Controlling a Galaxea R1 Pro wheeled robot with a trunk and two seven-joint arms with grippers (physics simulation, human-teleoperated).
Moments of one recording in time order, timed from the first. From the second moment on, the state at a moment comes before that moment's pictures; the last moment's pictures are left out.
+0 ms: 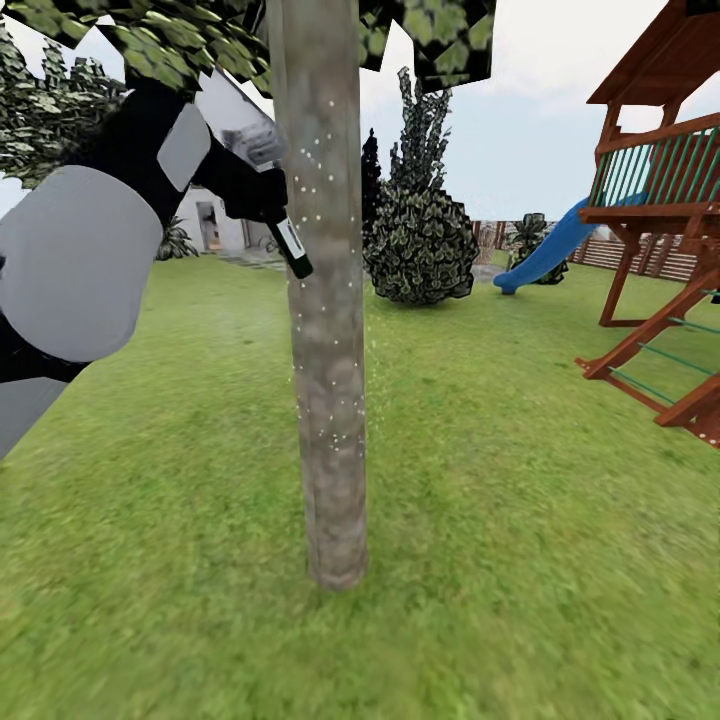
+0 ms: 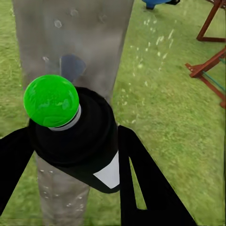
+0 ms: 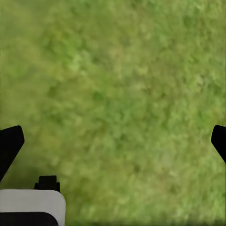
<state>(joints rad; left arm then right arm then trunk) -1.99 -0.10 0.31 -0.28 -0.14 0.99 -0.17 -0.38 0.01 0.26 0.05 -0.05 -0.22 -0.30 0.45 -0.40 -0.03</state>
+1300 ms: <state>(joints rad) -1.52 -0.07 0.29 -0.03 -0.24 0.61 -0.16 -0.38 0.01 0.26 0.05 -0.05 -0.22 -0.30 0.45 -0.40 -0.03</state>
